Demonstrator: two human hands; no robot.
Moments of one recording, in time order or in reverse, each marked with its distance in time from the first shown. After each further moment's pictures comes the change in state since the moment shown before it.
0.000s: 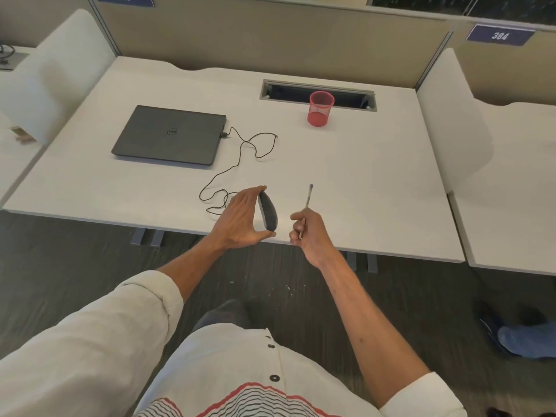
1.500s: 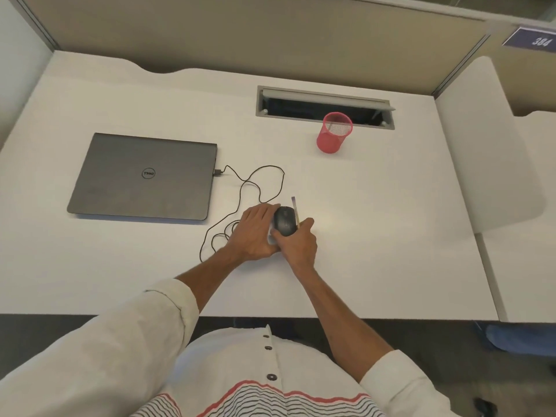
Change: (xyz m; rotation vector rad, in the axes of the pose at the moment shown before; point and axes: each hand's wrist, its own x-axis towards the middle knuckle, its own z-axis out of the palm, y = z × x) left_hand 0.198 -0.107 0.009 -0.051 -0.192 0.046; right_hand 0.186 -0.060 0.115 -0.784 0.462 -0.140
